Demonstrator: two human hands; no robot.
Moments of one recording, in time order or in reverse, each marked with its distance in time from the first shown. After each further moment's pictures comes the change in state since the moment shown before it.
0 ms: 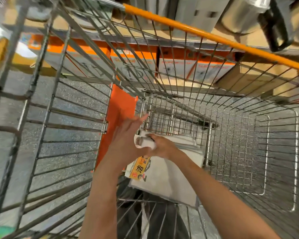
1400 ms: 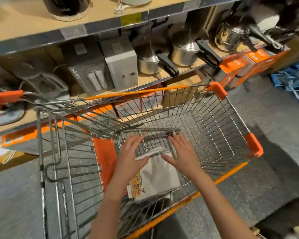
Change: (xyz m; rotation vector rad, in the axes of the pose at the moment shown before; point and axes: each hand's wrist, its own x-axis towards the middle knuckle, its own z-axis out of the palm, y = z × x) left_hand -0.043 0.082 -0.032 0.130 -0.108 0.490; right_hand -0.249 -0.070 -0.045 0.045 0.811 0.351
